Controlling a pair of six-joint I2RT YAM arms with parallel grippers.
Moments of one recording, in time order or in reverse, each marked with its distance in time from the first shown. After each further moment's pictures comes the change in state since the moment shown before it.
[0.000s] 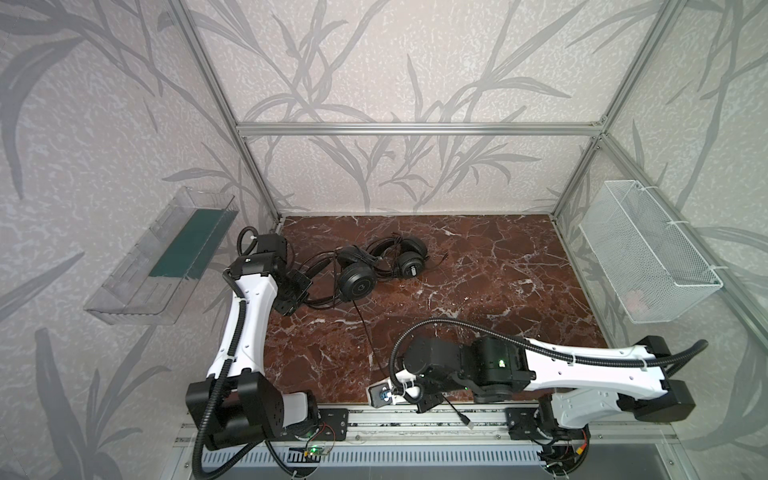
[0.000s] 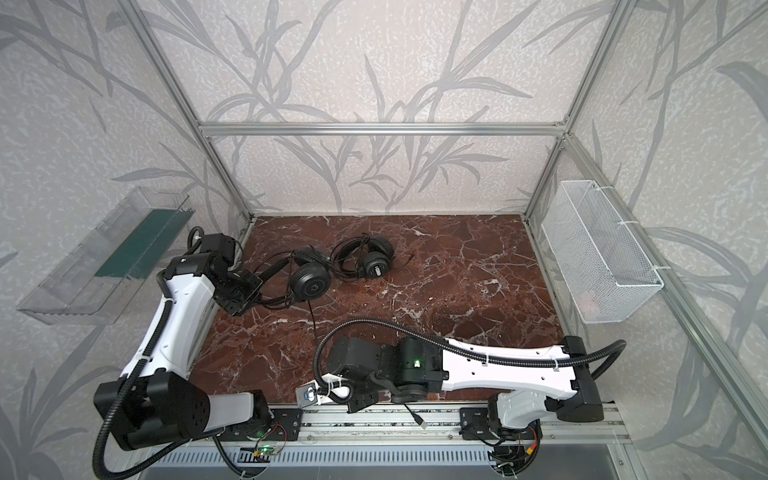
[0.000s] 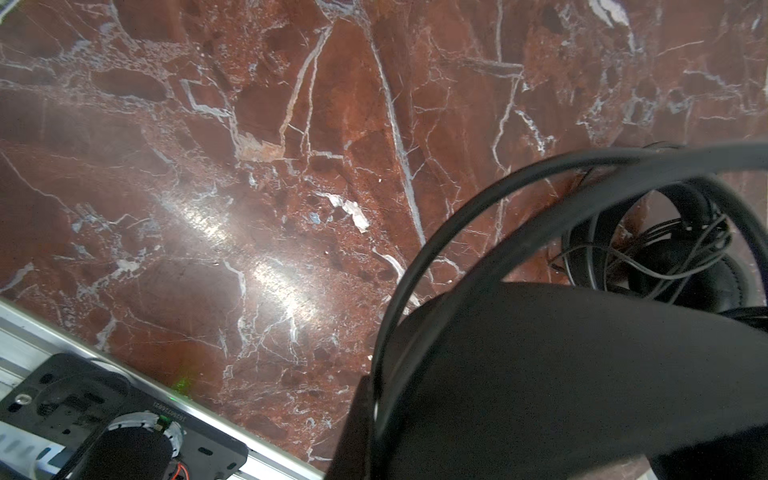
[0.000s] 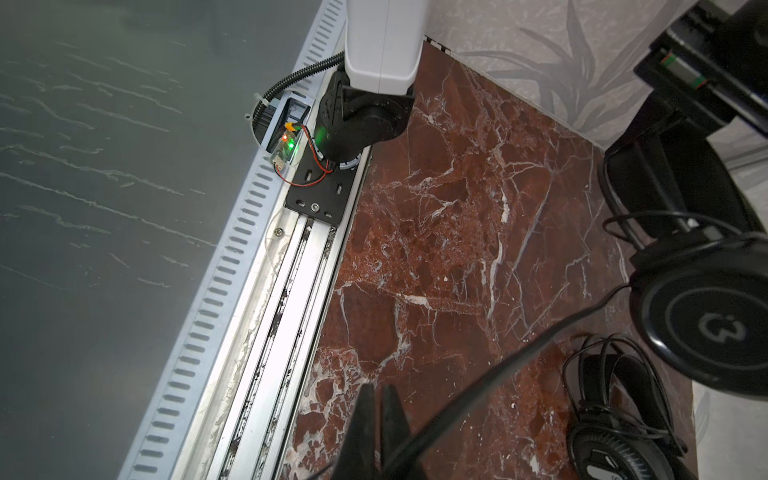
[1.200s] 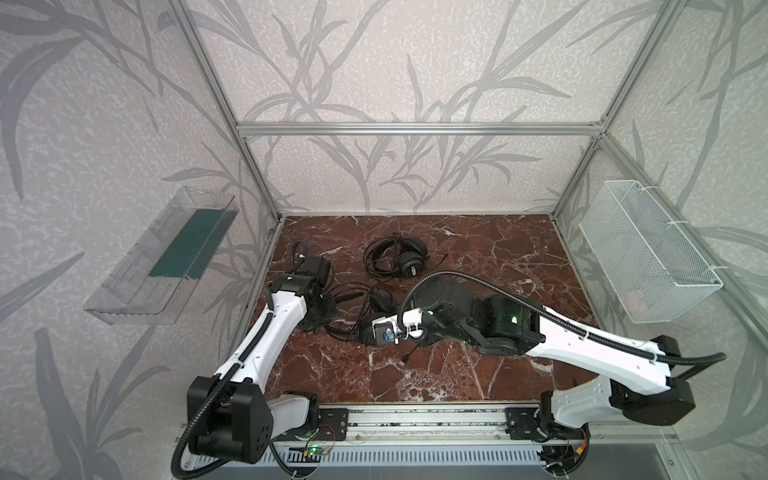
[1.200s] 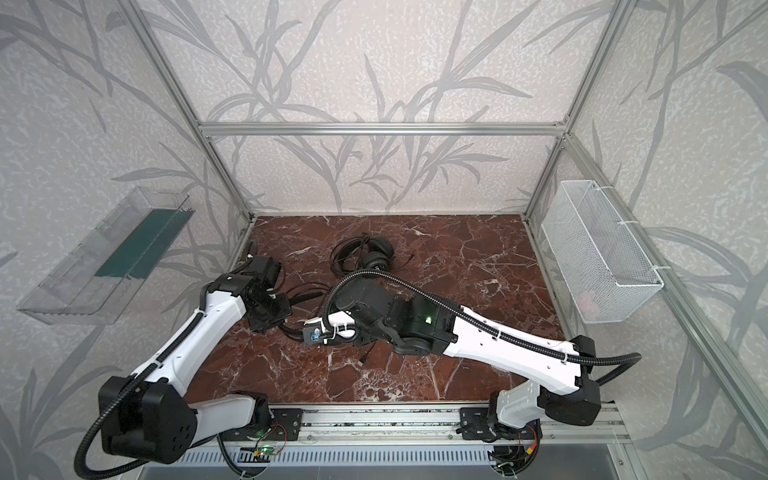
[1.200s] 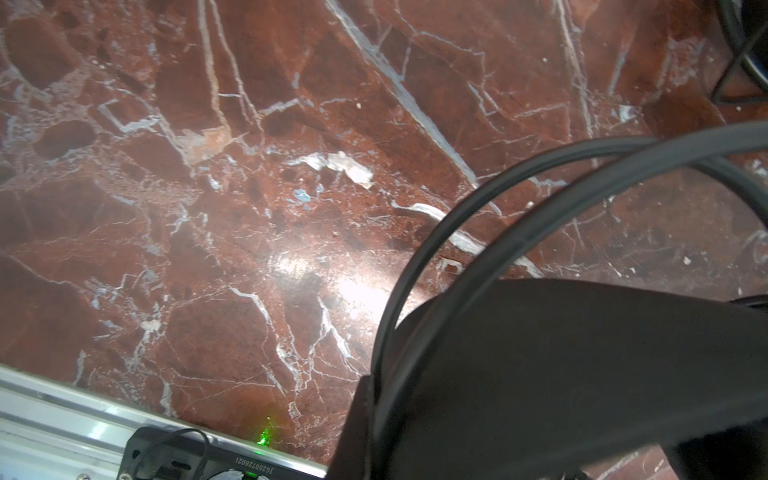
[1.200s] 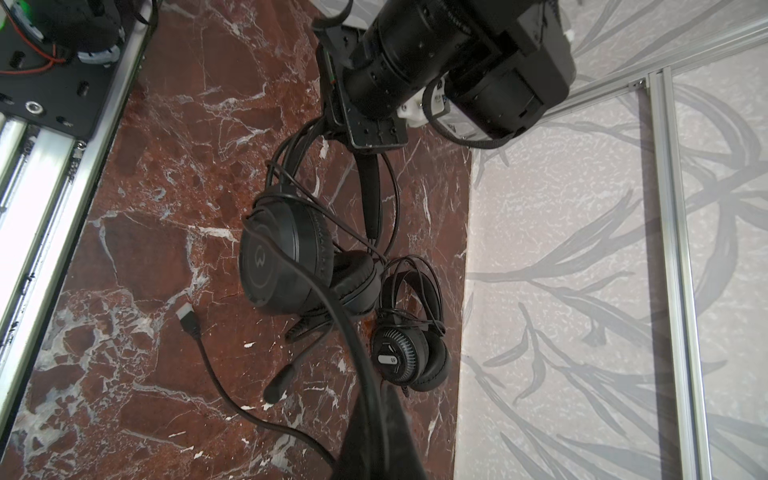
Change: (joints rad) left arm -0.316 -0.065 -0.257 0.130 -0.148 0.196; right arm -0.233 -0.005 0.163 0.004 0.234 -0.320
